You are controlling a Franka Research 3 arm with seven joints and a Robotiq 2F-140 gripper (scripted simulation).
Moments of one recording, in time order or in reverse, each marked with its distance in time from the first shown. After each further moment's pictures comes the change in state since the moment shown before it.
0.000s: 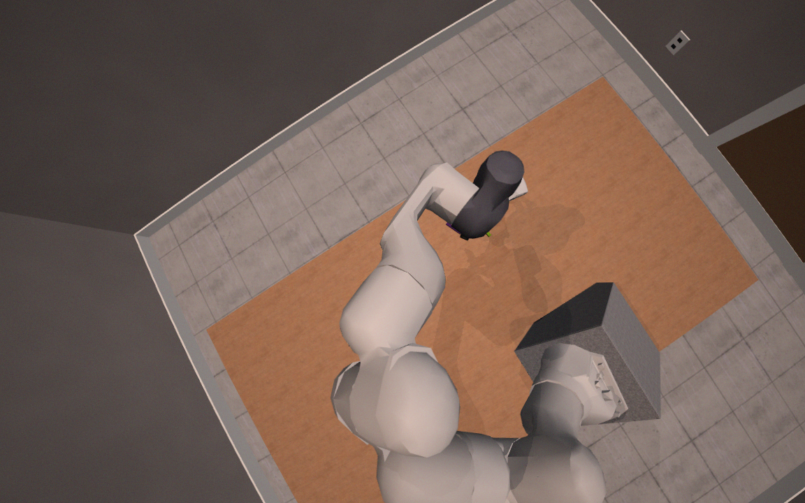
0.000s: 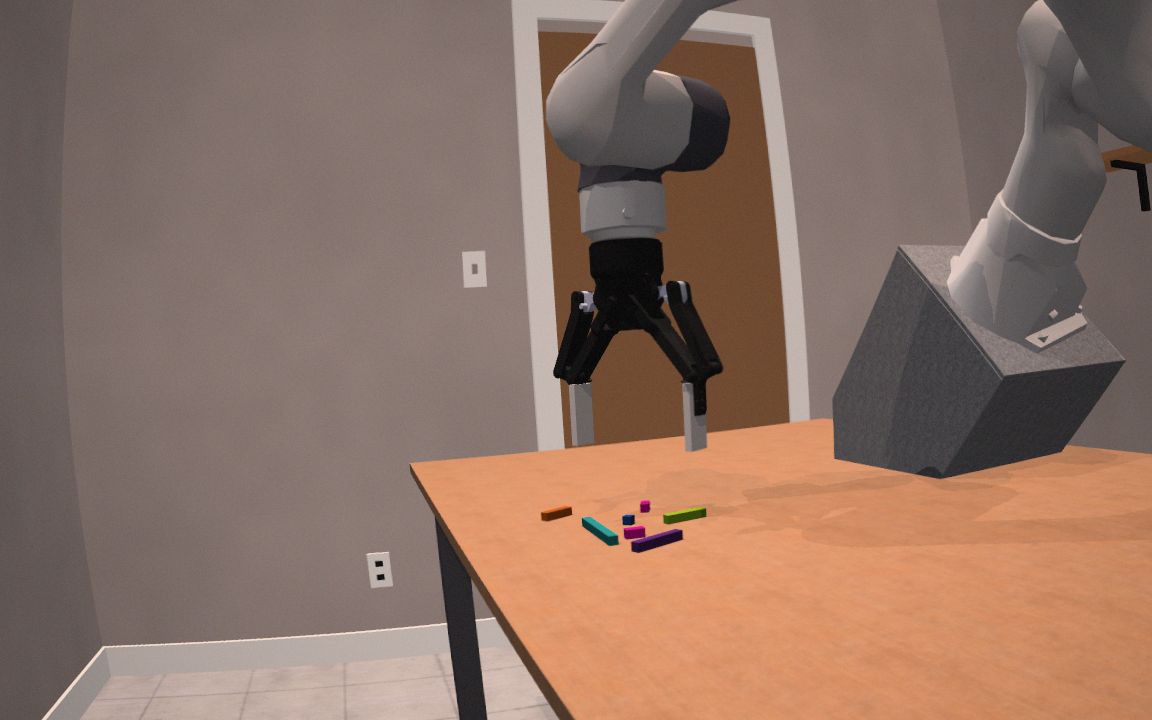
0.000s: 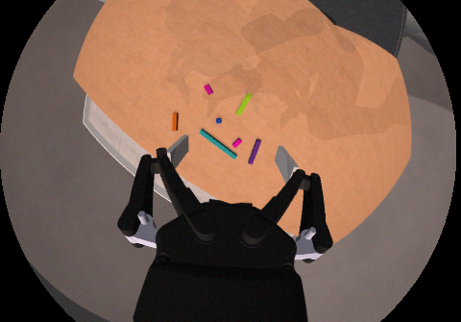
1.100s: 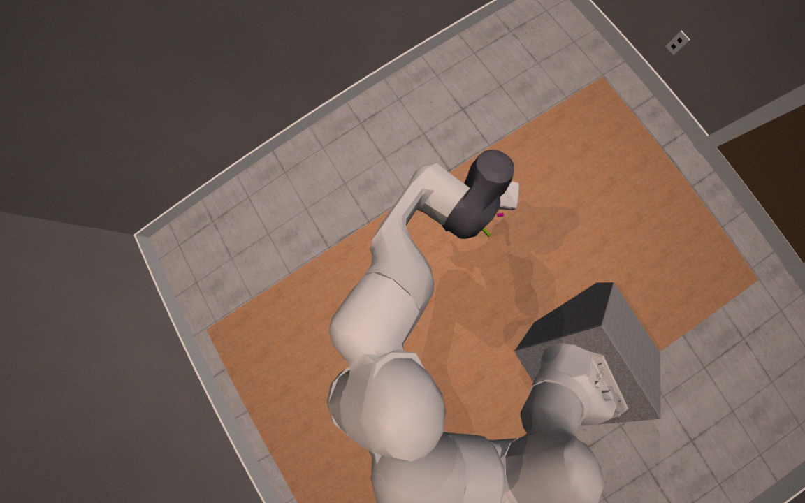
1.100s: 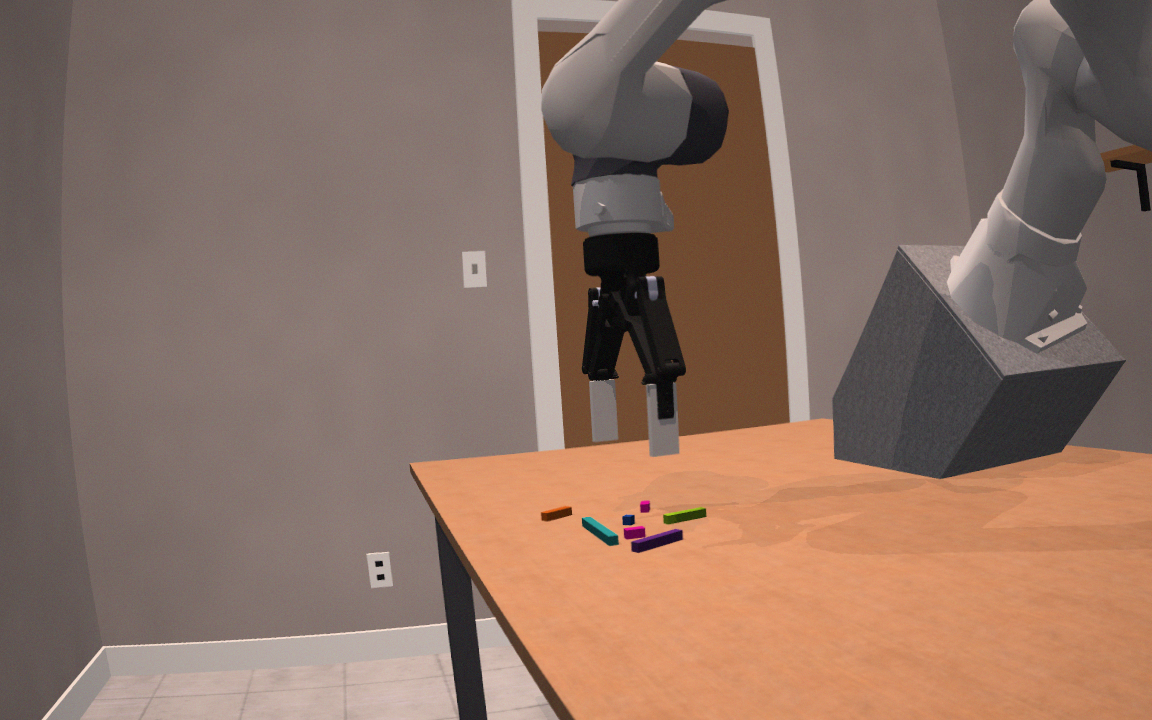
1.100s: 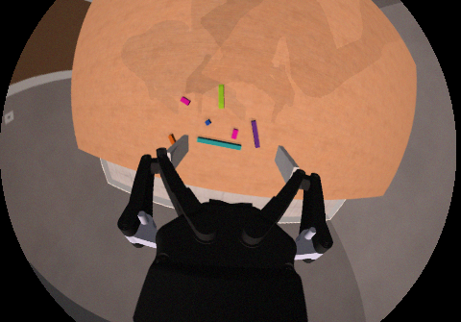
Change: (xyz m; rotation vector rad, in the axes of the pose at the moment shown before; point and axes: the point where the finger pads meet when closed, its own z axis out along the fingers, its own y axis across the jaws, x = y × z) arm -0.018 0.009 -0.003 -0.004 0.000 0.486
